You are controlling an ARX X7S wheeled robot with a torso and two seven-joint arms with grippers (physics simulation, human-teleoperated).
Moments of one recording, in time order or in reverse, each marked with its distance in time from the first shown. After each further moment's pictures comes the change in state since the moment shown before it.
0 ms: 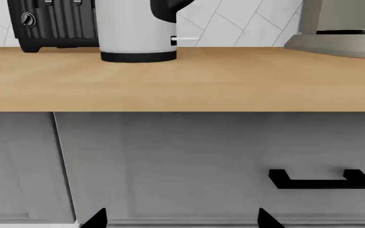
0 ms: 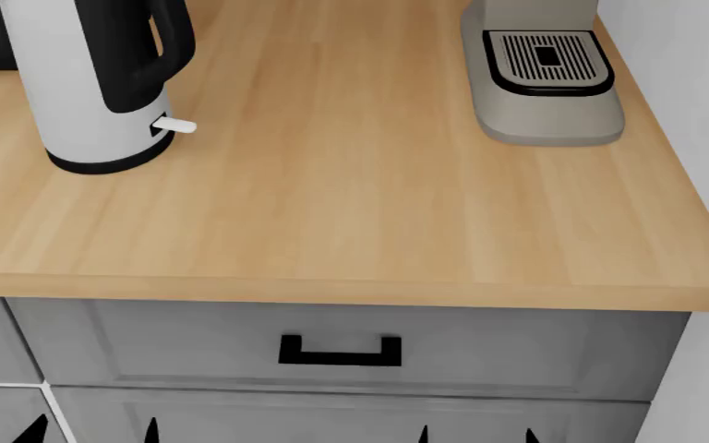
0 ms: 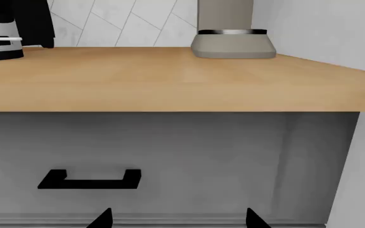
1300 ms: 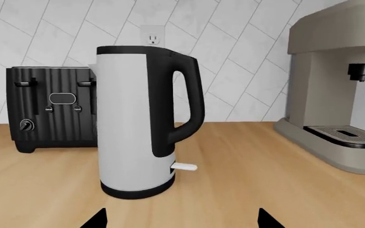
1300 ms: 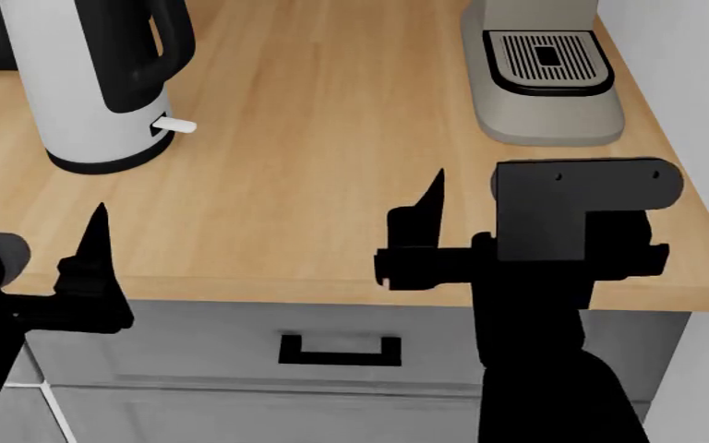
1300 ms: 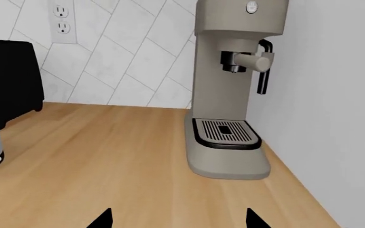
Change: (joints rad) left arm -0.441 -0.145 -0.005 0.486 -0.209 -0.784 -0.053; right arm 0.660 0.118 -0.085 -0.338 0.154 0.947 0.139
